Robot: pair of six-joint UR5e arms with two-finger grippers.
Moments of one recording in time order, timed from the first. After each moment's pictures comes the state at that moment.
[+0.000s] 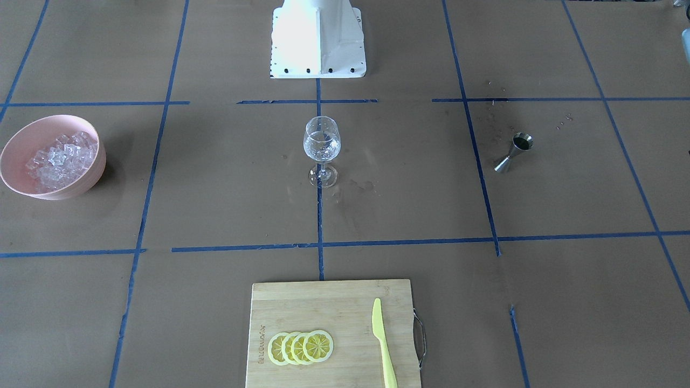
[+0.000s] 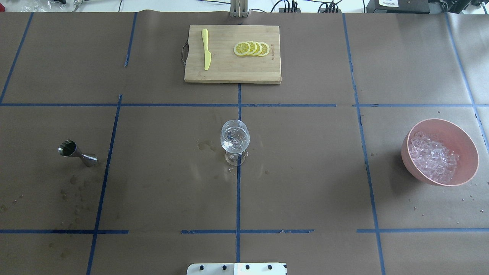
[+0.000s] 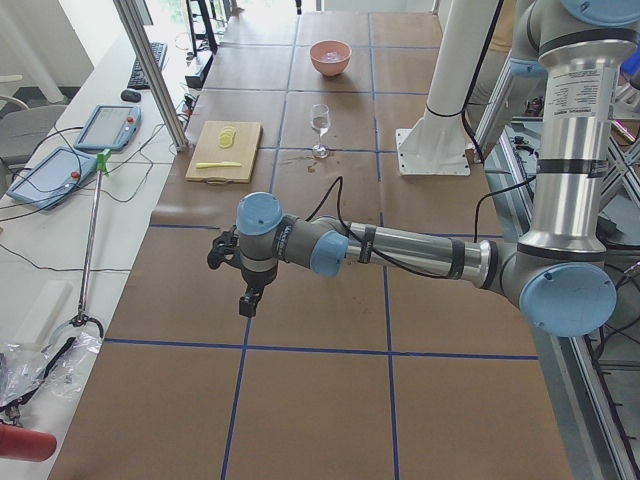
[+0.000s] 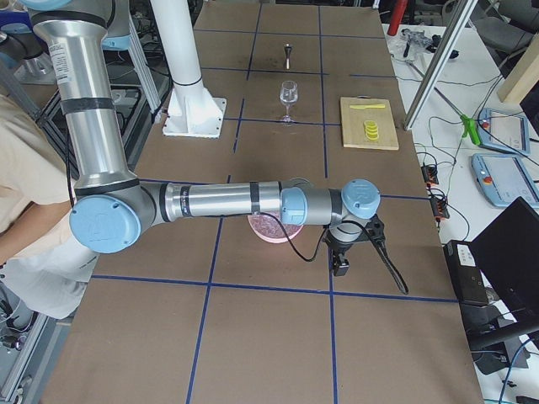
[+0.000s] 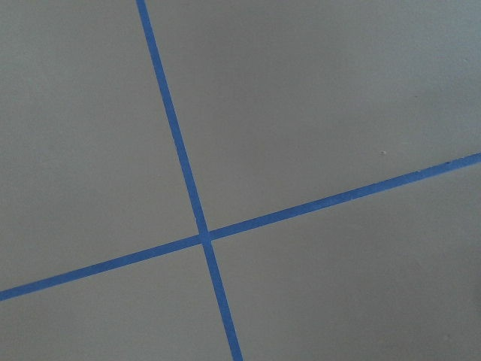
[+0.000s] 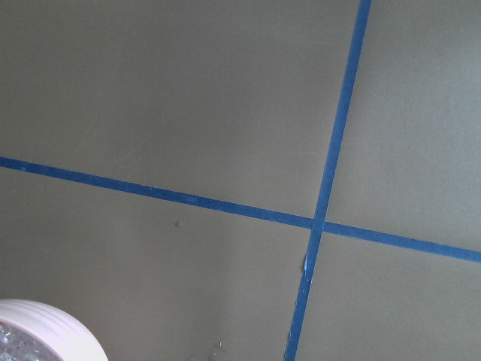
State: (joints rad) left arm -1.46 -1.55 -1.70 -1.77 -2.30 -0.02; right arm 1.50 -1.41 1.50 -1.64 2.40 -0.12
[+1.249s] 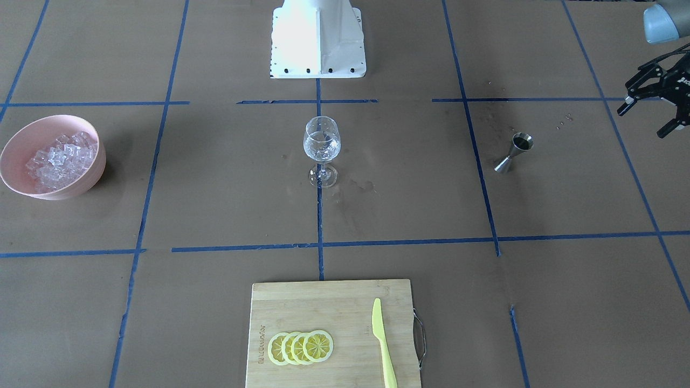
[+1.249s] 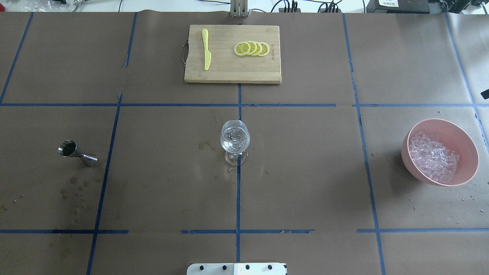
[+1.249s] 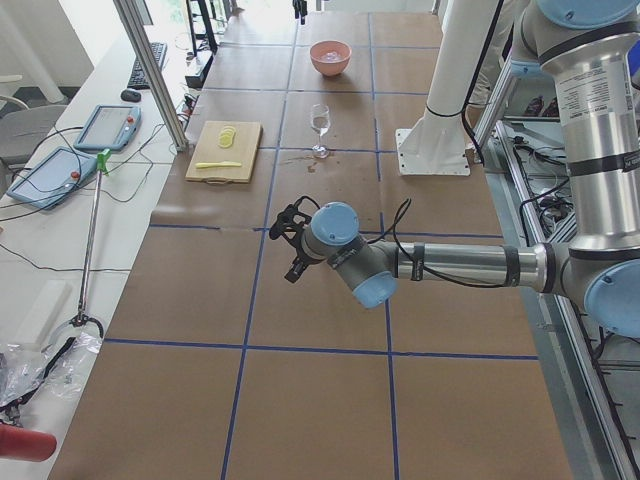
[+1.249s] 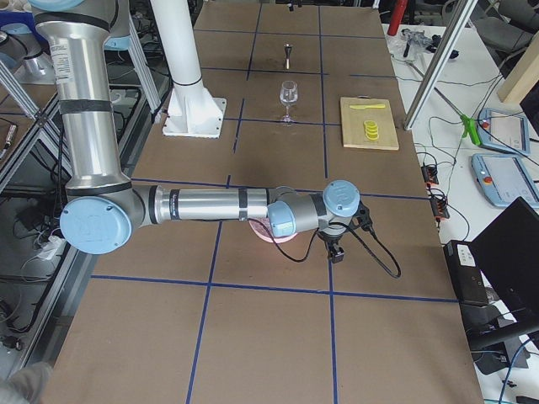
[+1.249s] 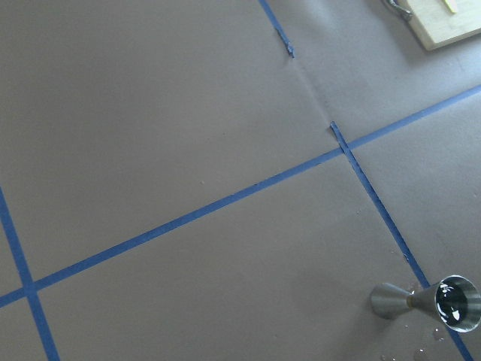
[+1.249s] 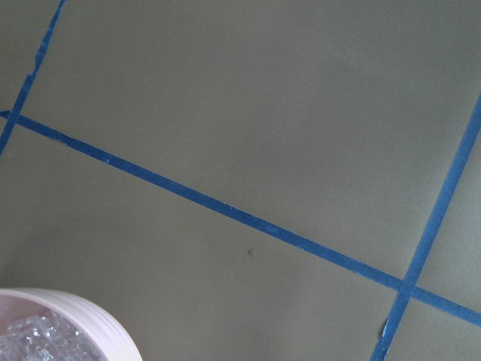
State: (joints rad) left arm -1.26 -1.30 -1.78 -2.60 -2.37 -0.41; right arm 1.43 -1.47 1.50 -1.35 2.47 -0.10
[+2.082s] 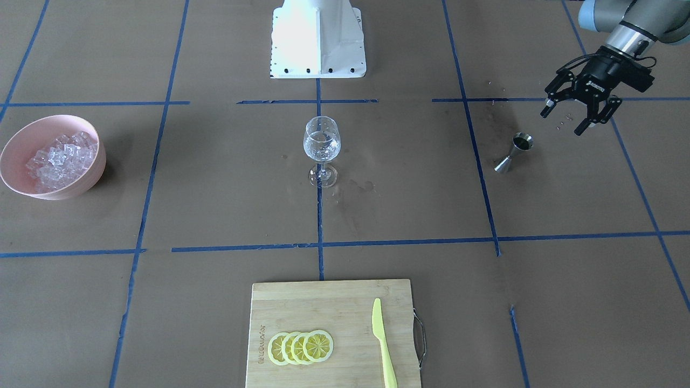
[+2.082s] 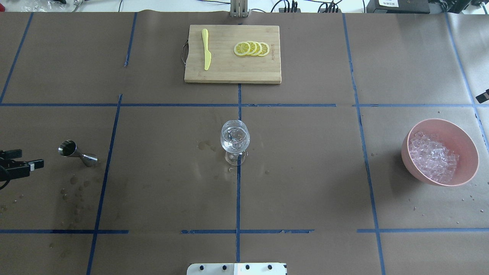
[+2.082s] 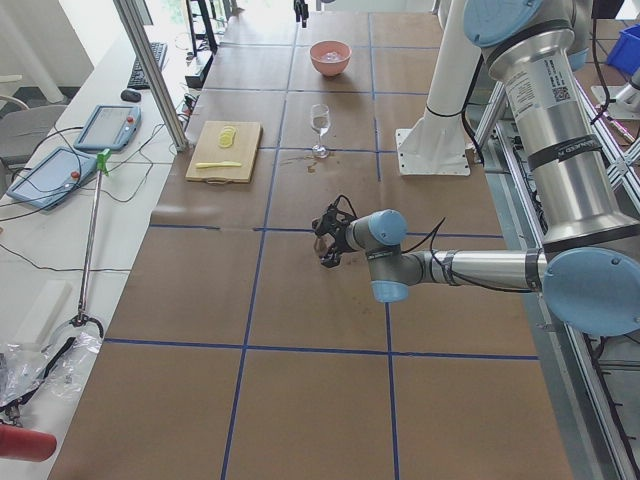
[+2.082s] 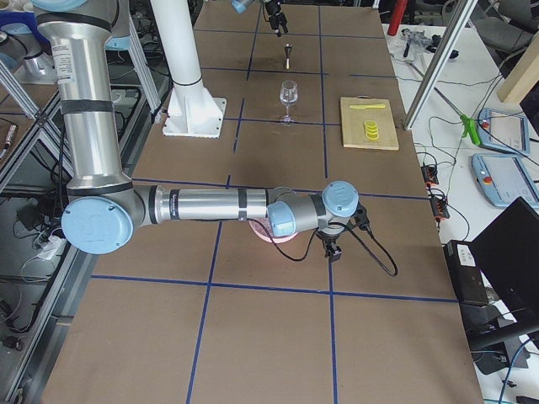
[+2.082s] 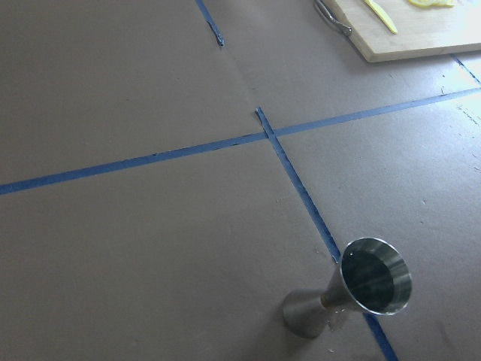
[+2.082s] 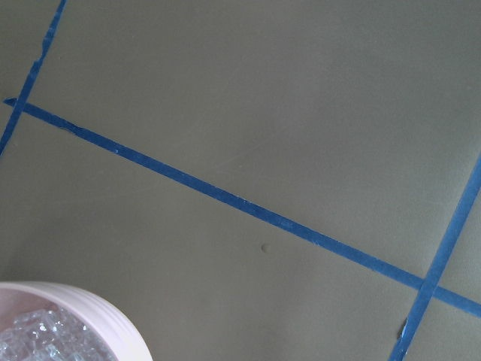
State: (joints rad) left arm -0.69 -1.19 -1.78 -3.03 -1.75 -0.95; right arm 1.40 -1.48 1.50 -1.35 2.47 -0.10
